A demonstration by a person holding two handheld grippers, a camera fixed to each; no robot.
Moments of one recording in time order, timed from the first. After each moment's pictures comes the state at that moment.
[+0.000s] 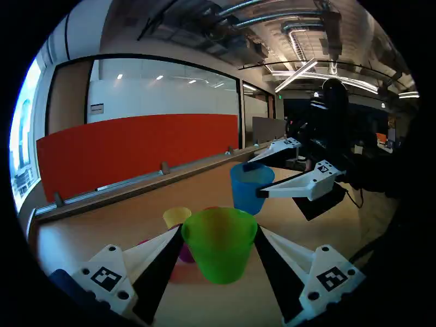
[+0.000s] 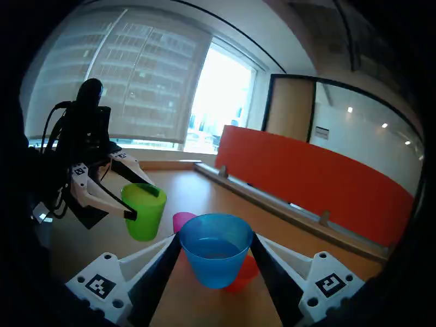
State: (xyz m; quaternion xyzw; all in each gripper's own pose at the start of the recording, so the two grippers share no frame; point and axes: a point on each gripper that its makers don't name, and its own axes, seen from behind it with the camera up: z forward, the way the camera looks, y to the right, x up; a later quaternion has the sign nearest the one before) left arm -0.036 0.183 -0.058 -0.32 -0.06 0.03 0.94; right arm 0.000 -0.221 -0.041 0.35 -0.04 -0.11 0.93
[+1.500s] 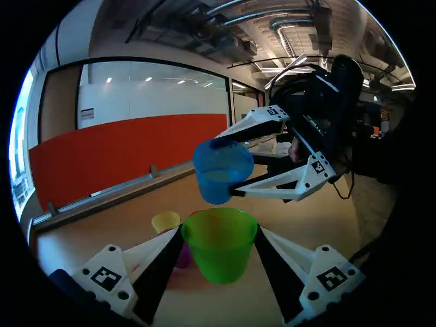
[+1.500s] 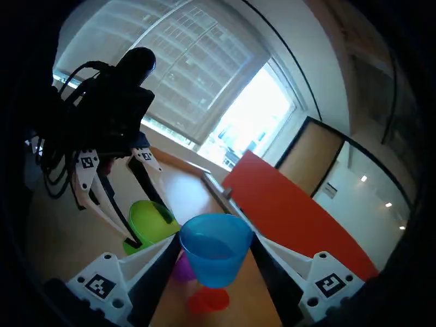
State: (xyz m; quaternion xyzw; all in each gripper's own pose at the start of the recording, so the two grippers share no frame) left arm -0.033 0.210 -0.061 -0.35 -0.06 0.05 0.93; right arm 0.043 -0.259 -0.033 0.37 0.06 -0.29 0.88
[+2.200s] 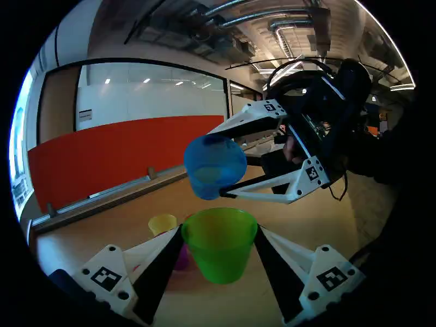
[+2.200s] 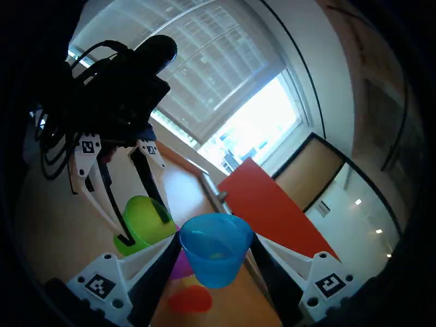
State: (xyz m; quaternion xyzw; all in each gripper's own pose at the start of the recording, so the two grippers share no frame) left arm -0.030 0.216 -0.063 -0.35 -0.05 0.05 0.93; right arm 0.054 -0.259 -0.030 0.36 0.09 -0.36 0.86
